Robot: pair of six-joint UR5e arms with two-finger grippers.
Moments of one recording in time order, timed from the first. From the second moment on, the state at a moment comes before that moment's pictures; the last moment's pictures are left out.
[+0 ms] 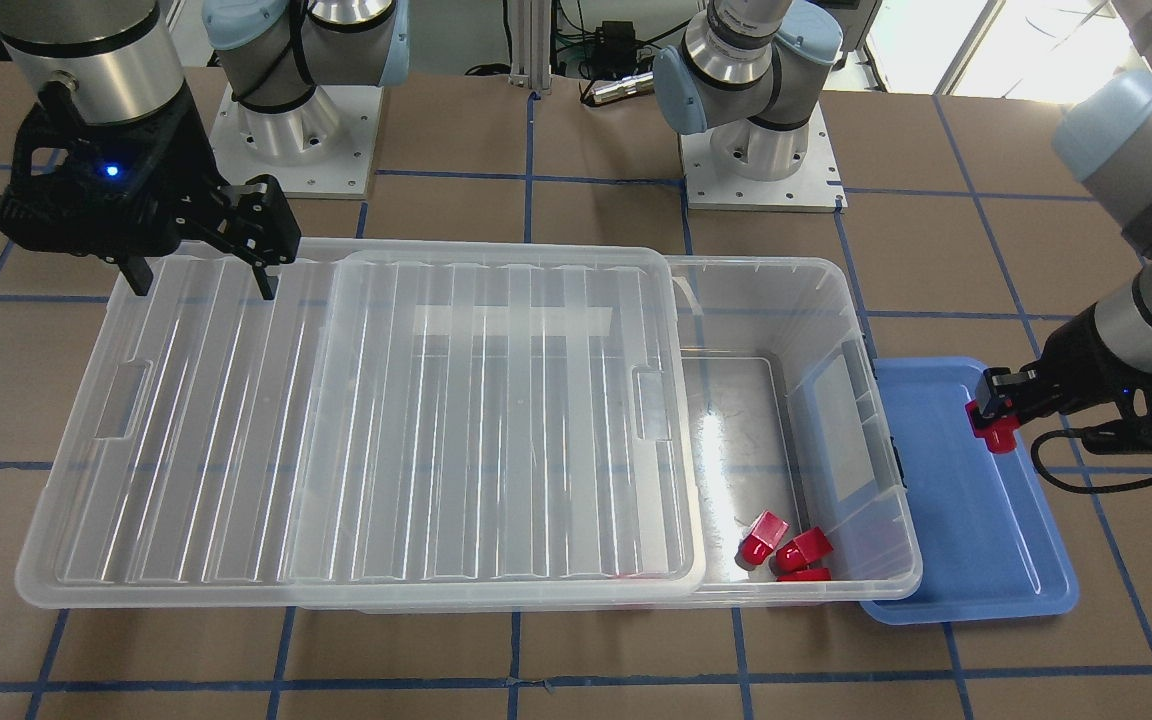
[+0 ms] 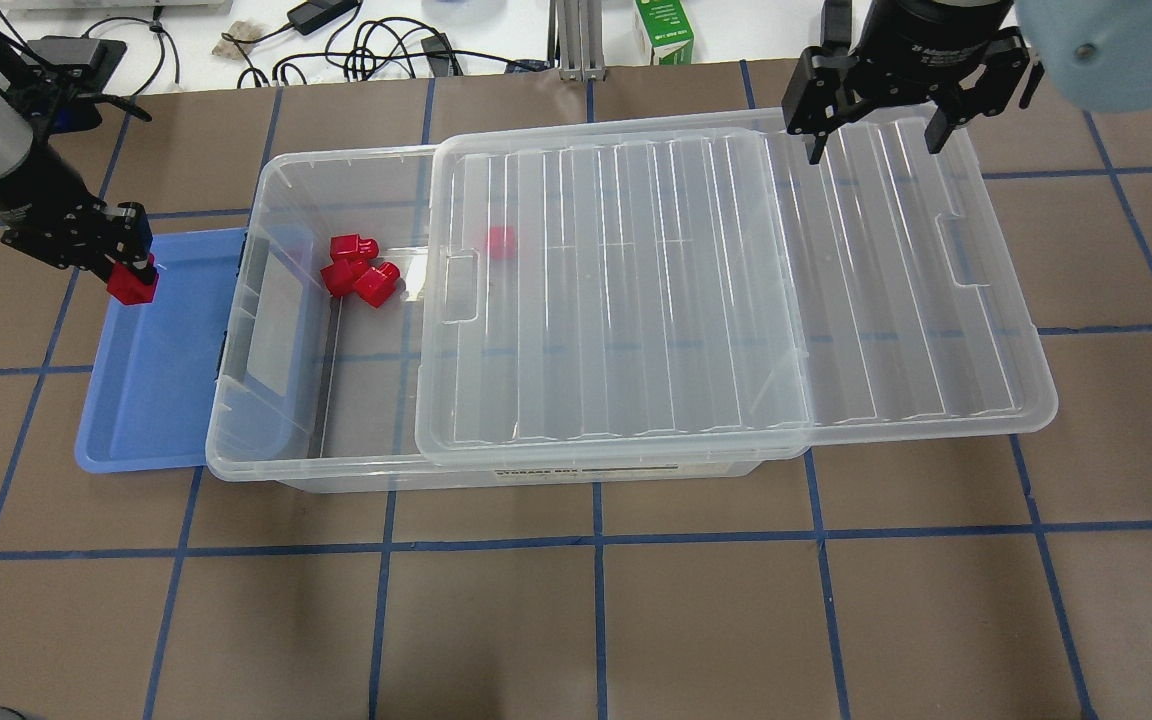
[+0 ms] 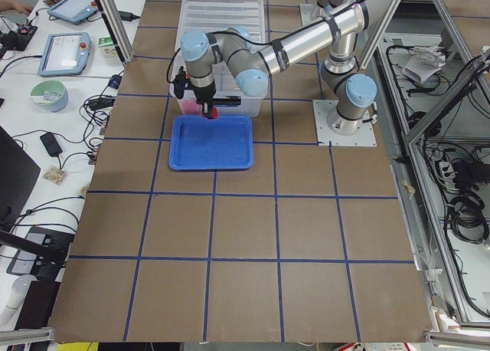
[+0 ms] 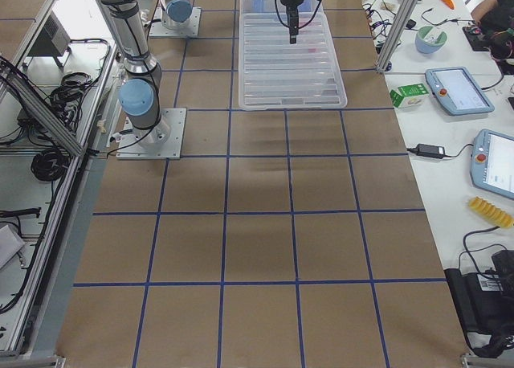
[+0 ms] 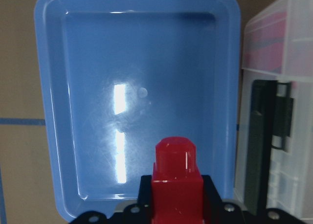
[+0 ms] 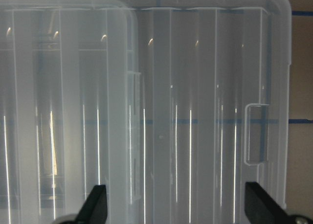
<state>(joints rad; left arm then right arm) -1.12 -1.86 -1.64 -1.28 1.56 0.41 1.58 -1.49 1.44 -1.62 -1.63 -0.01</state>
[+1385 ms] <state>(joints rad) -1.06 -1.92 -1.71 -1.13 1.50 0.42 1.16 -1.44 1.69 -1.83 -1.61 -0.59</state>
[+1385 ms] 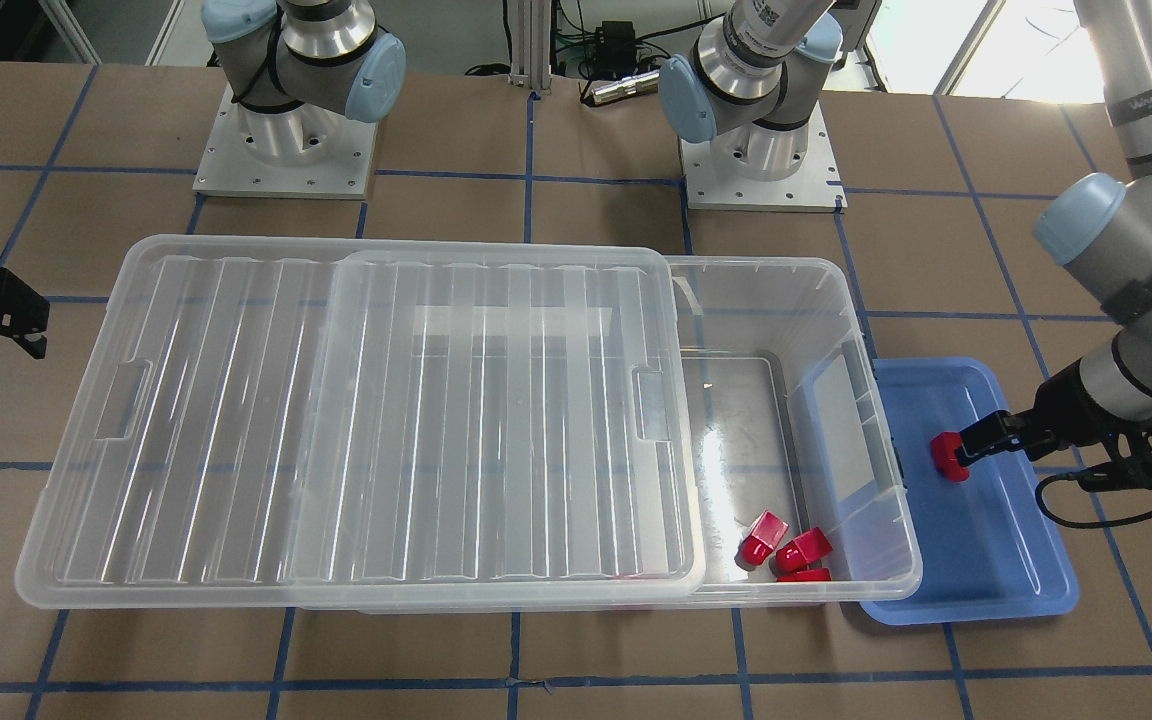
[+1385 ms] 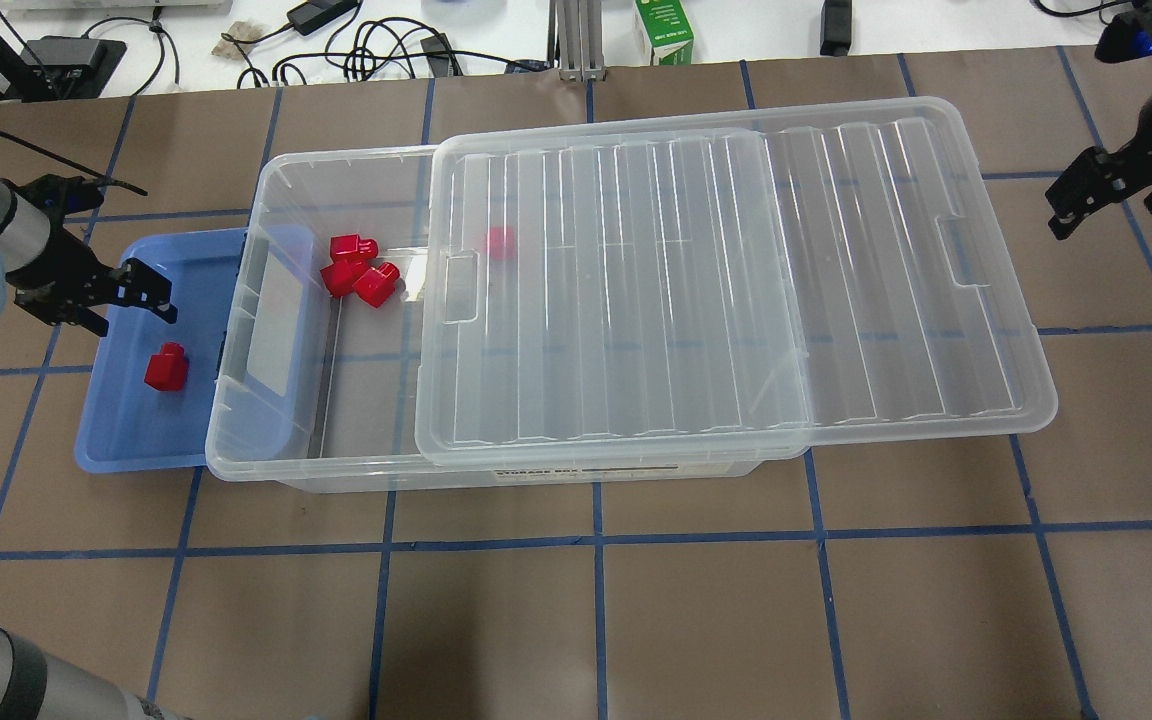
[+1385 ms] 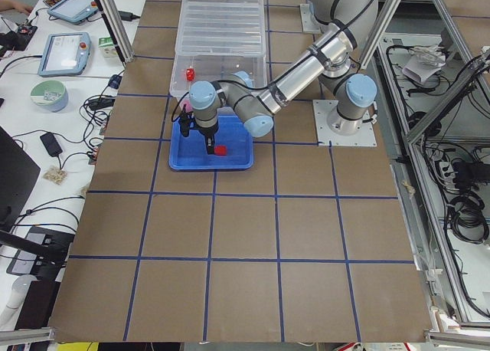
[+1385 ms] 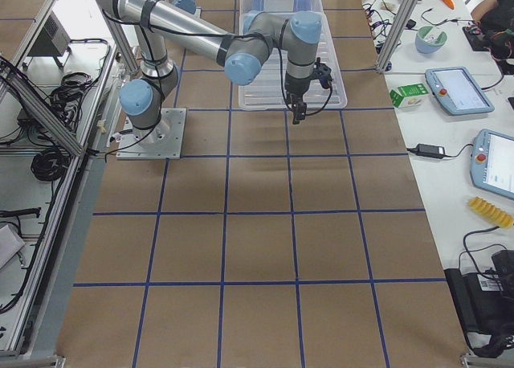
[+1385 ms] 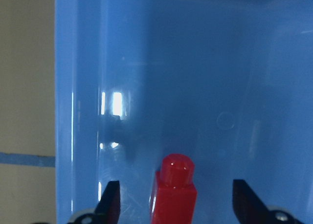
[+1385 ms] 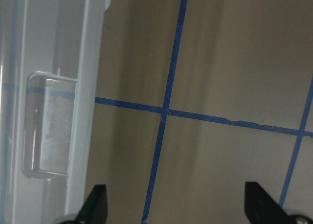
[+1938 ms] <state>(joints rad) -1.38 -1.74 -1.50 -1.42 1.63 0.22 1.16 -1.43 1.75 -1.88 -1.61 -0.58</state>
